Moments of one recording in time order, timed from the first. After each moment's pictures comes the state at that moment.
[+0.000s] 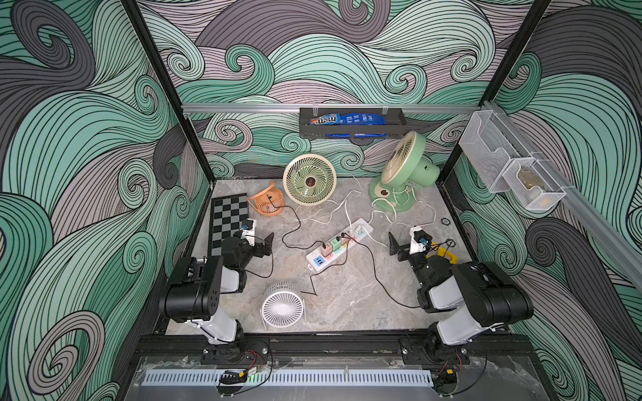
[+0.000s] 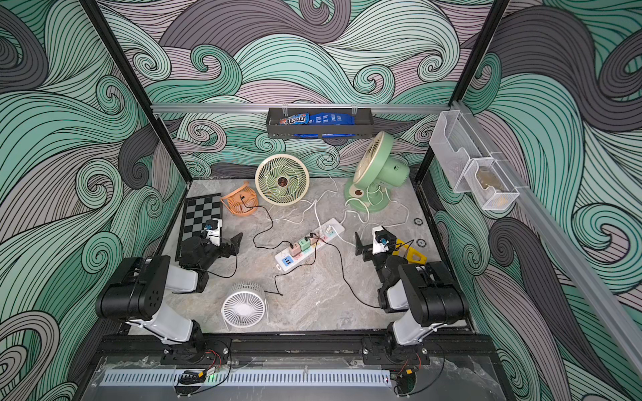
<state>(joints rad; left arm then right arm) 0.07 1.61 0.28 1.05 0.33 0.08 0.09 1.59 0.09 1.58 -0.11 -0.07</state>
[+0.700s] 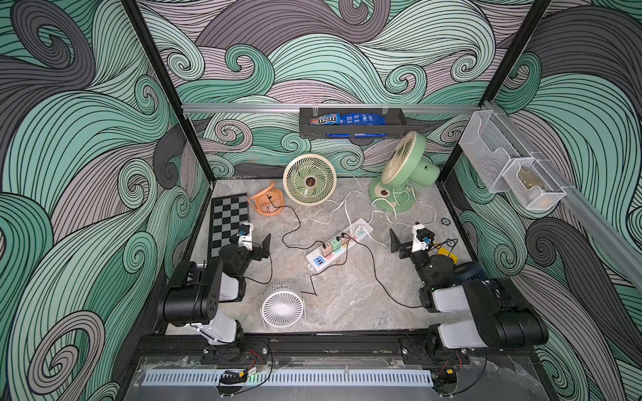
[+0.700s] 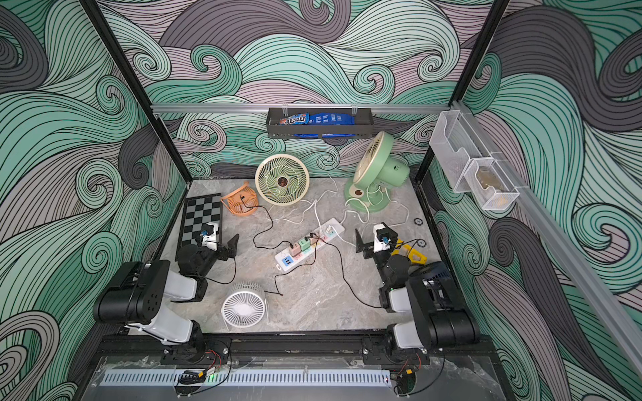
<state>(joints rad) 0.07 1.54 0.22 1.12 0.27 0.06 0.09 1.38 0.17 1.35 -0.14 -0.07</state>
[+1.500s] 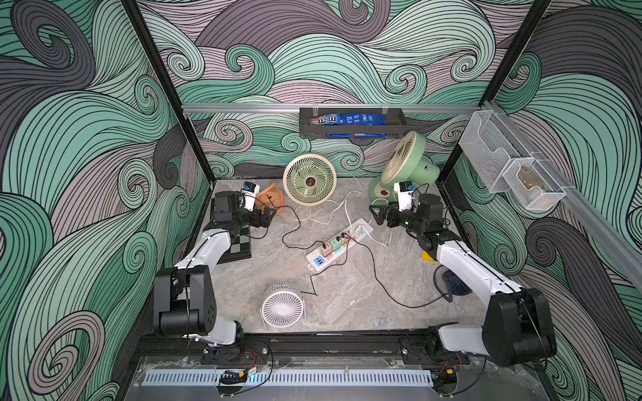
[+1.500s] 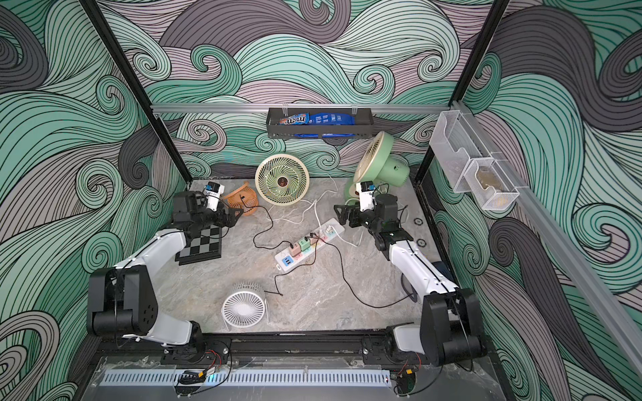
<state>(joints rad) 0.08 1.49 1.05 -0.21 0.55 0.20 0.17 1.35 0.89 0.08 -0.44 0.23</state>
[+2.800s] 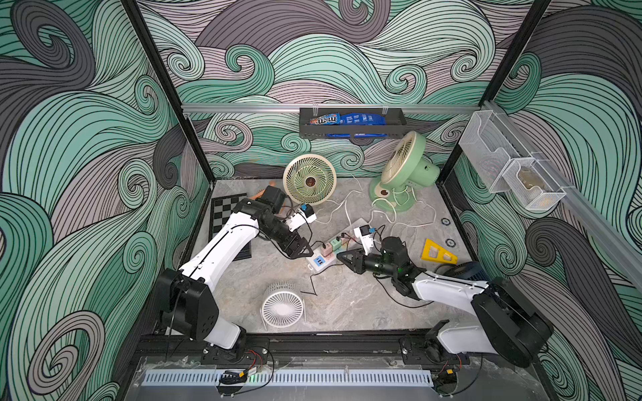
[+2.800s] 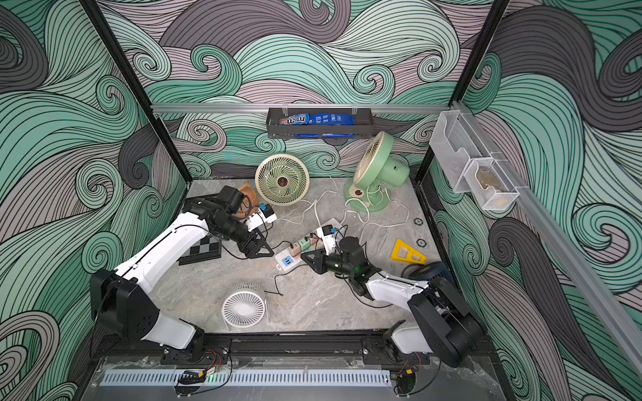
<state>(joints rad) -0.38 1.52 1.35 -1.09 0.61 0.46 0.60 1.38 0.44 0.67 -0.51 0.65</state>
